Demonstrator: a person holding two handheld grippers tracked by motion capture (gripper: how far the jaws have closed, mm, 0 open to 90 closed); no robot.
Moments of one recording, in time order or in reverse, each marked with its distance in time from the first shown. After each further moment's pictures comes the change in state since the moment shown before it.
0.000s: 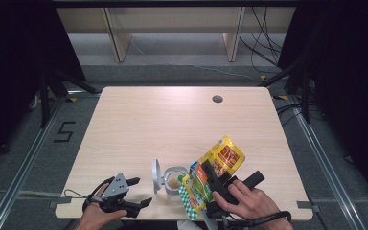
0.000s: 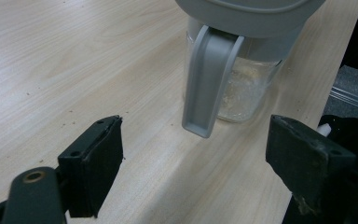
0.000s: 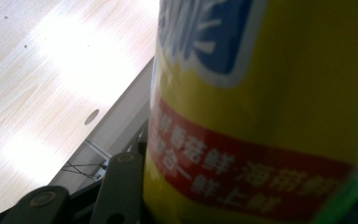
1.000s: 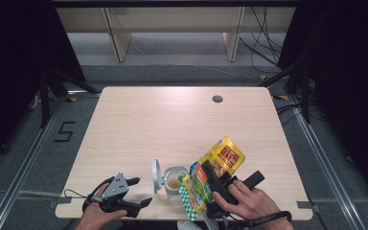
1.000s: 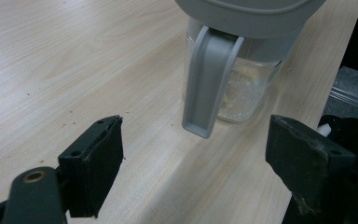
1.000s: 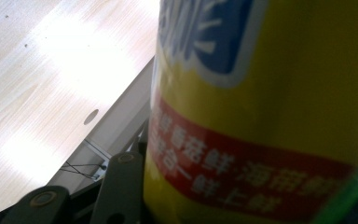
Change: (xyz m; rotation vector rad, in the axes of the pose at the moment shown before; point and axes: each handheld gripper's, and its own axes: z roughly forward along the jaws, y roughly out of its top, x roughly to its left) left arm 0.001 0.000 -0.001 0.014 0.004 0.015; right arm -0.003 -0.001 0.000 0.001 -0.014 -0.051
